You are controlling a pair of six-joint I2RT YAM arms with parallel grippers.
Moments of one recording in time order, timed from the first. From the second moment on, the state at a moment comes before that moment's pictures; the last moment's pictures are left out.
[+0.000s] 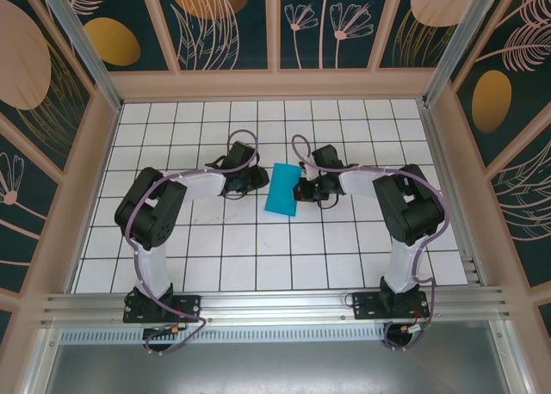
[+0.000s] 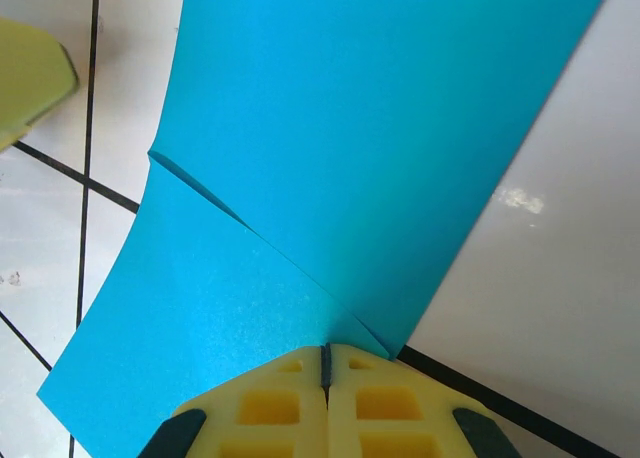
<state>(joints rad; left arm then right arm) -0.54 1.92 1.10 -0.08 0.16 -0.81 0.47 1.88 1.00 -0.20 -0.47 0.35</state>
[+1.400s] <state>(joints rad) -0.64 1.99 1.08 0.02 0.29 -0.86 0.51 1.70 0.96 -0.25 -0.52 0.40</state>
